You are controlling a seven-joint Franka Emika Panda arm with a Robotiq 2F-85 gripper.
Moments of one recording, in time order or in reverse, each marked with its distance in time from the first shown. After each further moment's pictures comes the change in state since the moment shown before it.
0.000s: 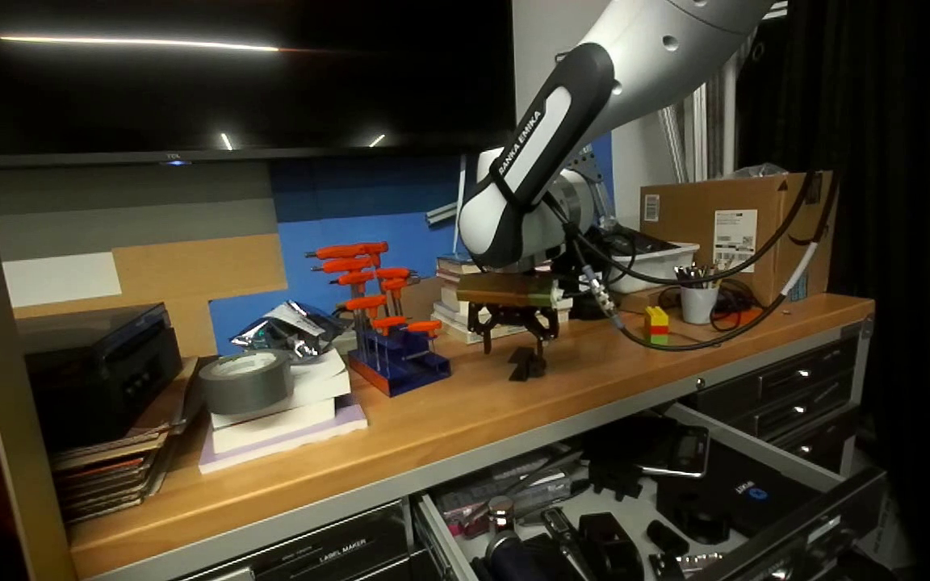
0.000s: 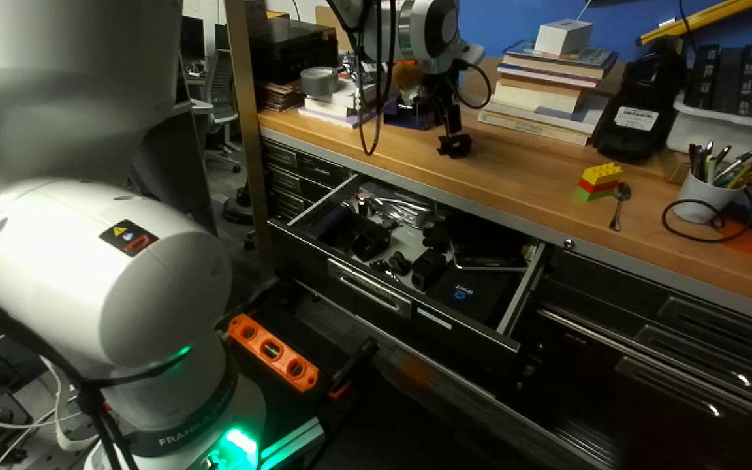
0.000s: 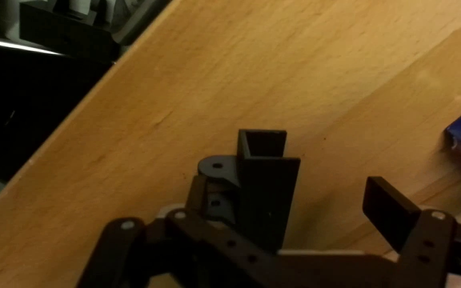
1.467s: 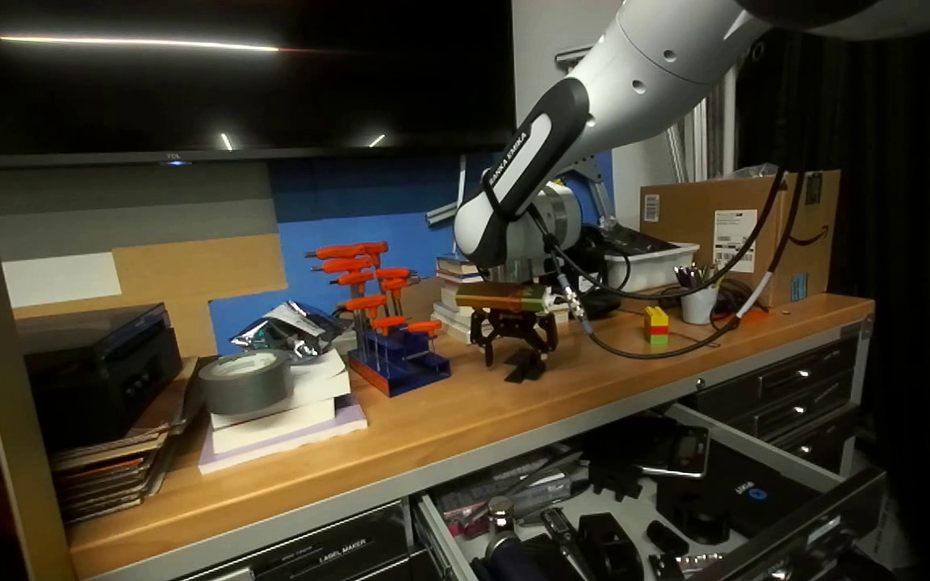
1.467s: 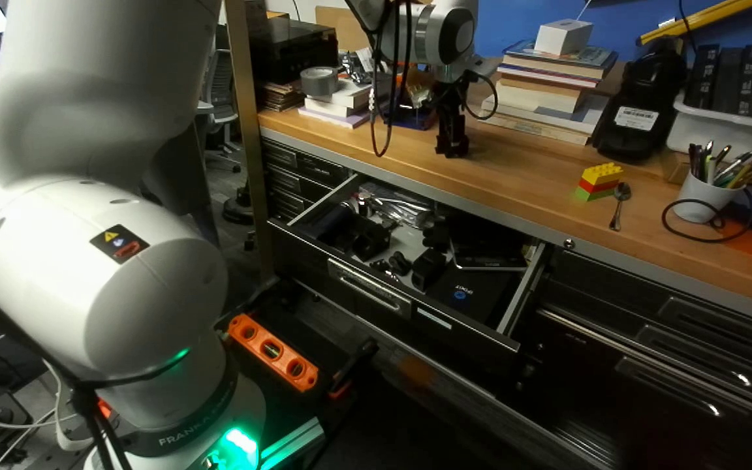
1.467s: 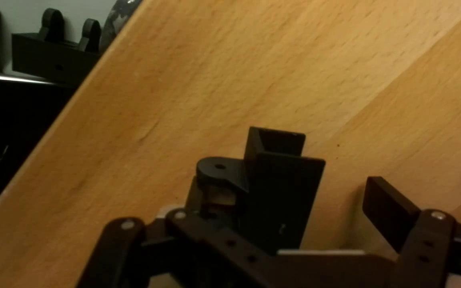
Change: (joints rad) arm -0.061 0.127 0.038 0.175 0.107 -0.155 -0.027
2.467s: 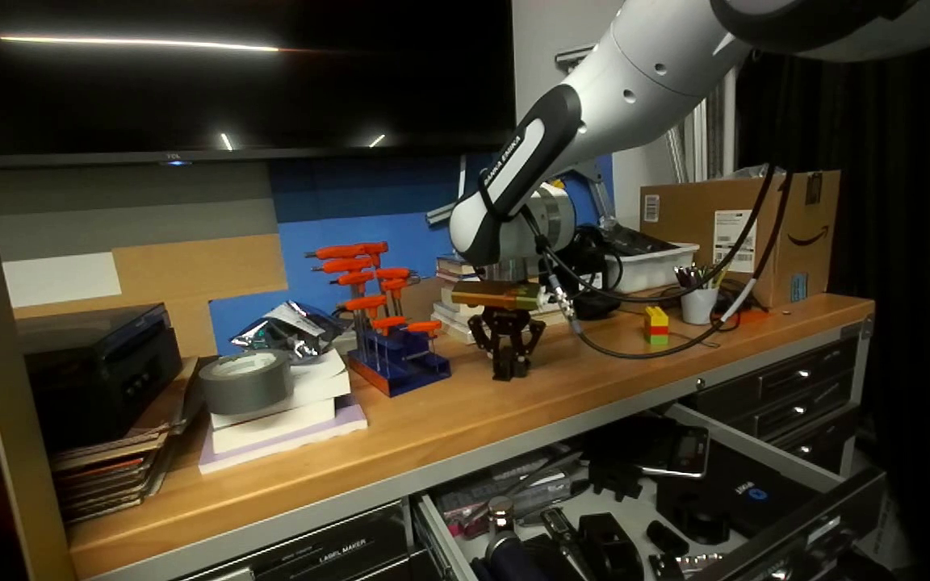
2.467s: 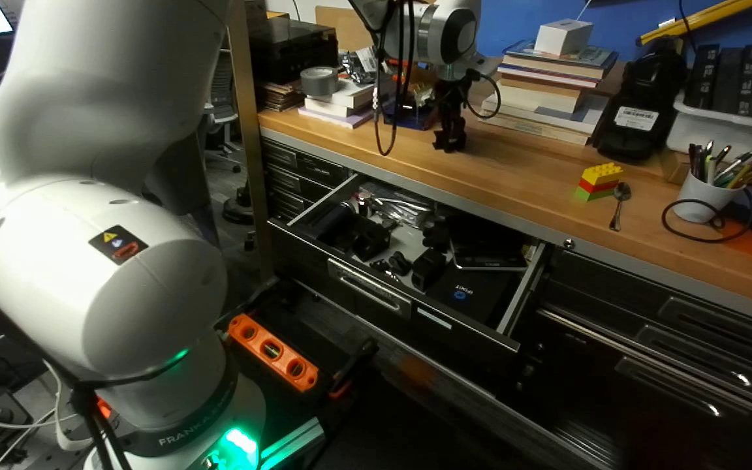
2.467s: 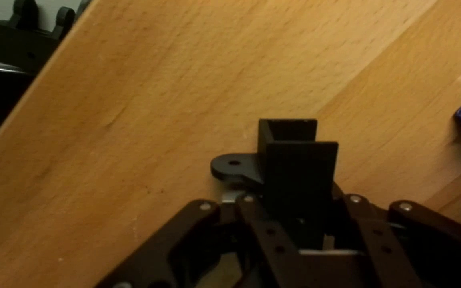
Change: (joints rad) arm -0.006 0.038 0.007 0.065 0.024 -0.008 -0.035
